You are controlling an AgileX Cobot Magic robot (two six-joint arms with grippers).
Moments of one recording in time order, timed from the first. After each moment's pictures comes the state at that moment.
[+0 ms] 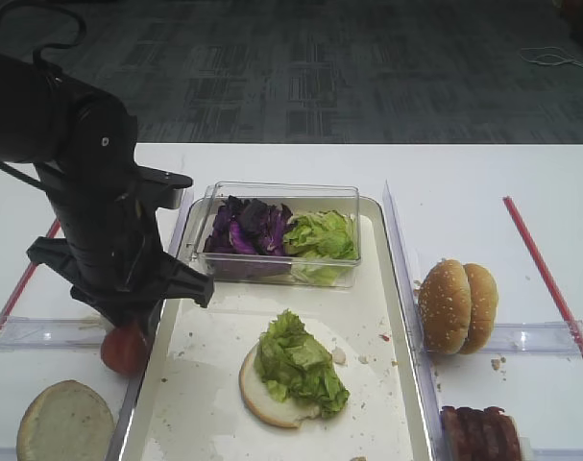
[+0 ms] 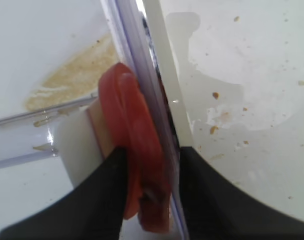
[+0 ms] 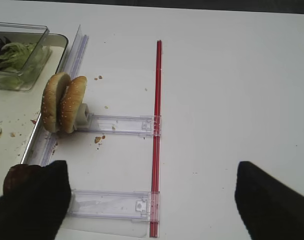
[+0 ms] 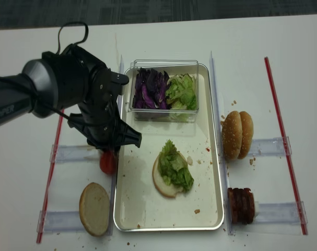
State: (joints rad) left arm -0.51 1.75 -1.07 0.12 0.88 -0.36; right arm 0.00 -0.01 -0.49 0.02 1.12 -0.06
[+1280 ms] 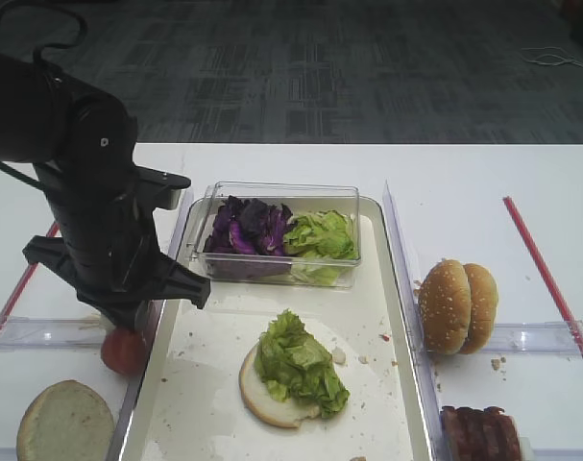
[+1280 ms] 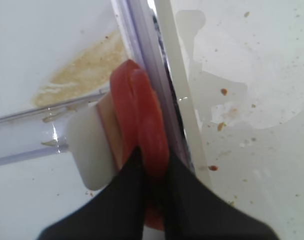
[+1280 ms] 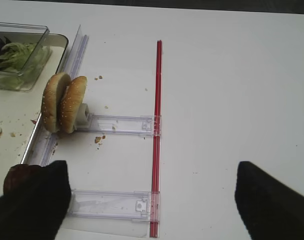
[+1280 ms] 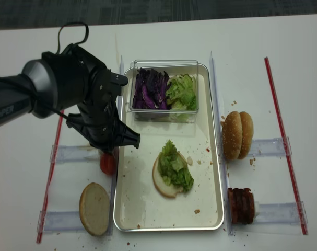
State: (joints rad) left arm -0.51 1.75 -1.08 0.13 0.89 -0.37; right arm 0.00 -0.01 -0.49 0.02 1.12 -0.06
